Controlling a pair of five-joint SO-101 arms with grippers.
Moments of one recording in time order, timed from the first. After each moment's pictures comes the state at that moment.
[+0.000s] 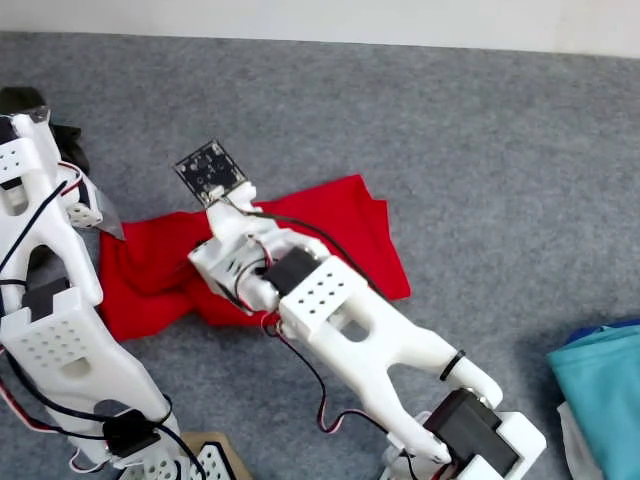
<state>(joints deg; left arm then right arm) -33.6 29.7 -27.8 99.8 -3.5 -51.1 -9.0 25.2 31.3 -3.8</state>
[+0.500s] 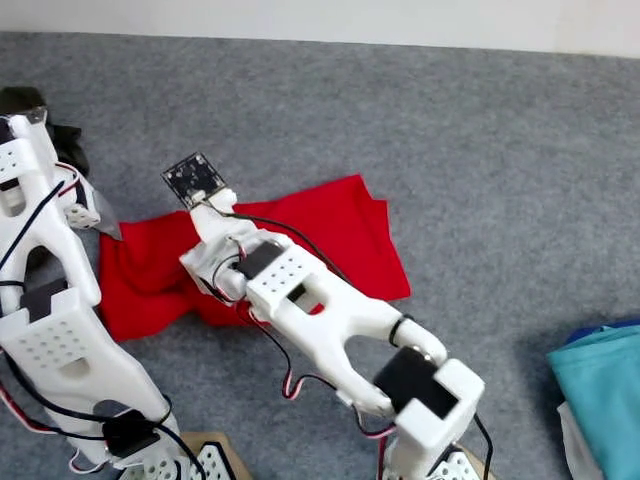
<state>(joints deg) -34.2 29.7 -27.8 99.8 -3.5 -51.3 11.1 15.9 28.3 -4.7</state>
